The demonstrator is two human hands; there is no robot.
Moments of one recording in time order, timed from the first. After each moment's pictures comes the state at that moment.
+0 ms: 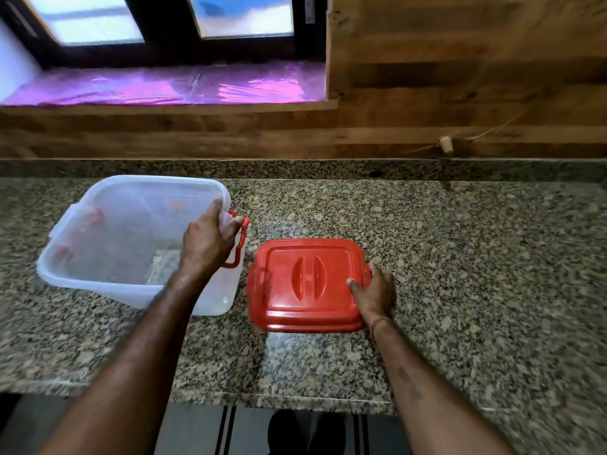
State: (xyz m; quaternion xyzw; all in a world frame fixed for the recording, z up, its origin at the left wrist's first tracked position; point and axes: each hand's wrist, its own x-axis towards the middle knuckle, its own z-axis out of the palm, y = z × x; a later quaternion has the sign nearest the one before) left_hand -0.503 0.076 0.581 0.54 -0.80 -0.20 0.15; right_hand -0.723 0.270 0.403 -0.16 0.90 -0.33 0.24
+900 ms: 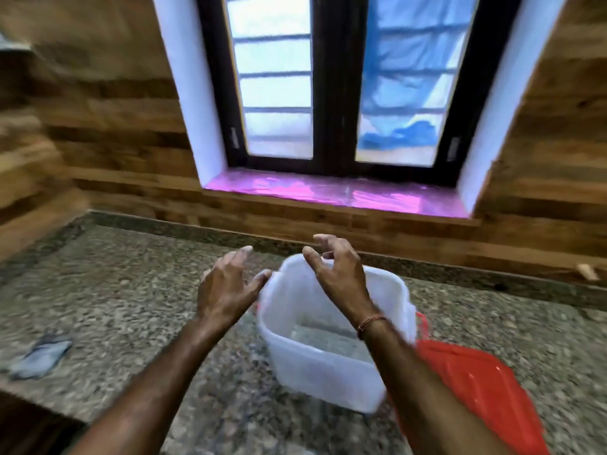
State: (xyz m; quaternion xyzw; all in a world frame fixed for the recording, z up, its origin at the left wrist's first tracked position) left_hand -0.229 -0.054 0.658 0.53 -0.80 -0.09 0.26; right_hand -0.433 0.005 0.651 -0.52 0.68 -0.51 0.10
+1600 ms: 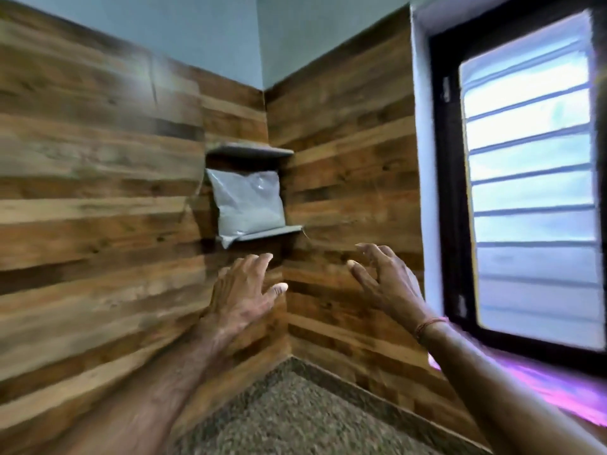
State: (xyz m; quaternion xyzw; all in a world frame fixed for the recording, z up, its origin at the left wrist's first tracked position) left_hand 0.164 -0.283 0.928 0.60 -0.70 0.24 0.30; right_hand -0.104 -0.313 0.908 -0.71 0.49 -0.51 -0.03
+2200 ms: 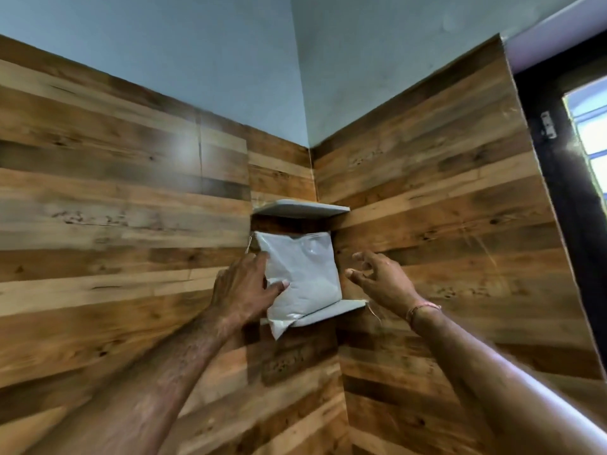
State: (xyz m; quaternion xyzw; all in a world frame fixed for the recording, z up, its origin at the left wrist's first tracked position) left_hand 0.341 -0.480 1.072 0.60 -0.66 0.30 0.34; right_hand 0.077 -0.550 1.050 -0.73 0.46 -0.51 -0.03
